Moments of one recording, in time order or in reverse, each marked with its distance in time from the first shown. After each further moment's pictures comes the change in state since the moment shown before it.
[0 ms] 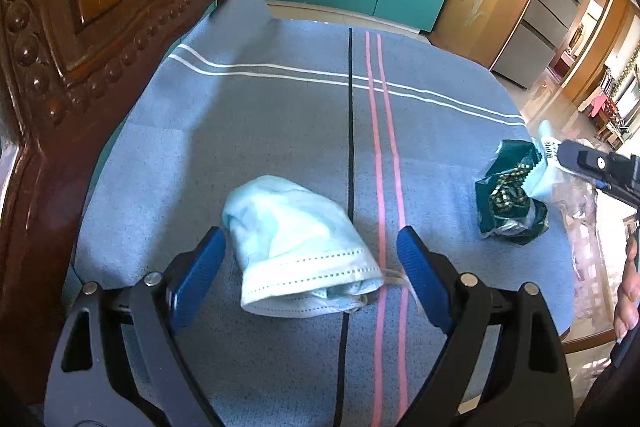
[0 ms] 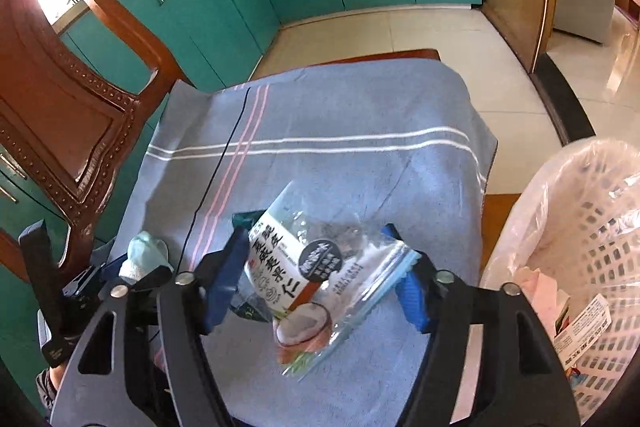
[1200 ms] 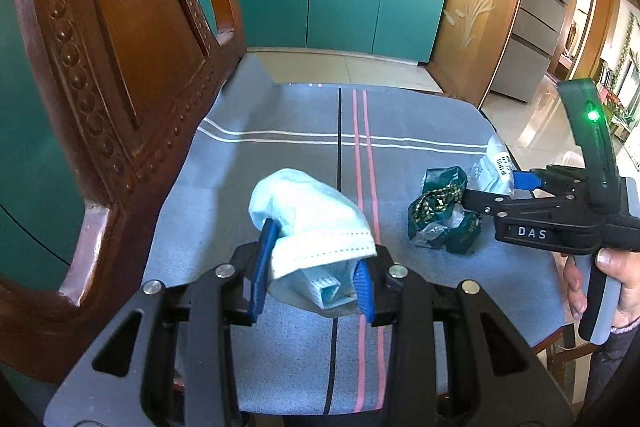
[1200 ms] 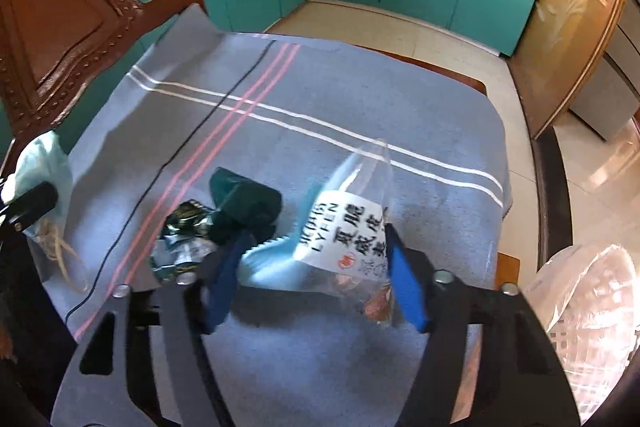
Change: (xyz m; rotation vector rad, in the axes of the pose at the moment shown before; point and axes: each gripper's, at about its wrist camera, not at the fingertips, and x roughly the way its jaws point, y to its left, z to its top) left arm -0.060 -0.019 0.006 0.072 -0.162 0.061; right arm 0.043 0.042 0.003 -0.326 0.055 -0.121
